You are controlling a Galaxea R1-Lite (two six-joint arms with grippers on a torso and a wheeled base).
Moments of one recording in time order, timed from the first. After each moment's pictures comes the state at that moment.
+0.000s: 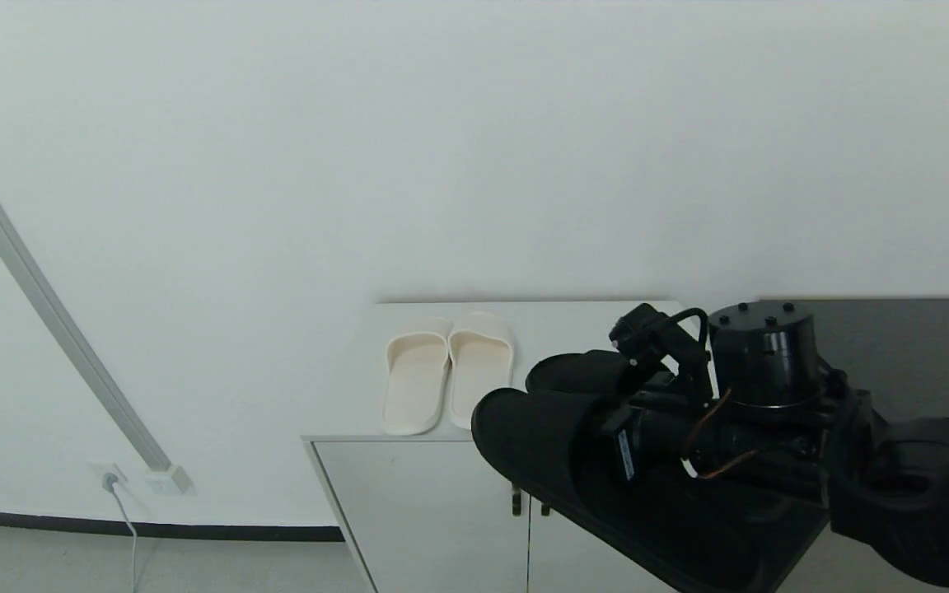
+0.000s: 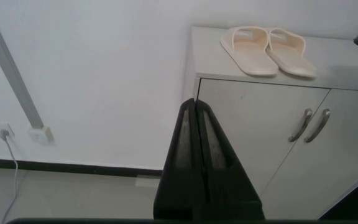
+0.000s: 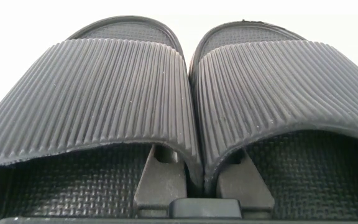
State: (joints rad) left arm 0.00 0.00 0.00 0.00 0.07 -0.07; right arm 0.71 1.76 -0.80 -0.62 0.12 -0.01
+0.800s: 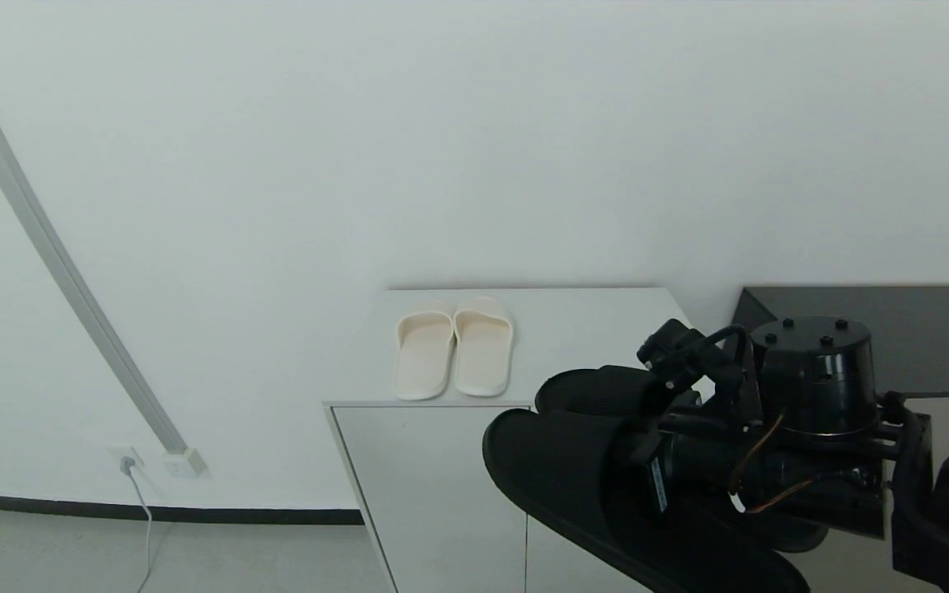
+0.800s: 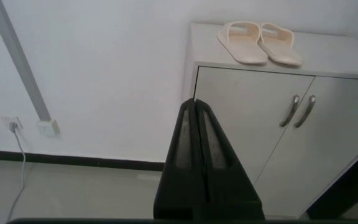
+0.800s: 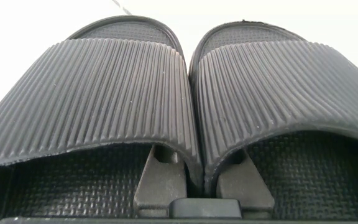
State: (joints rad) left arm 0.00 0.00 0.00 0.00 0.07 -0.07; right arm 0.71 1.68 -0.70 -0.63 0.15 0.00
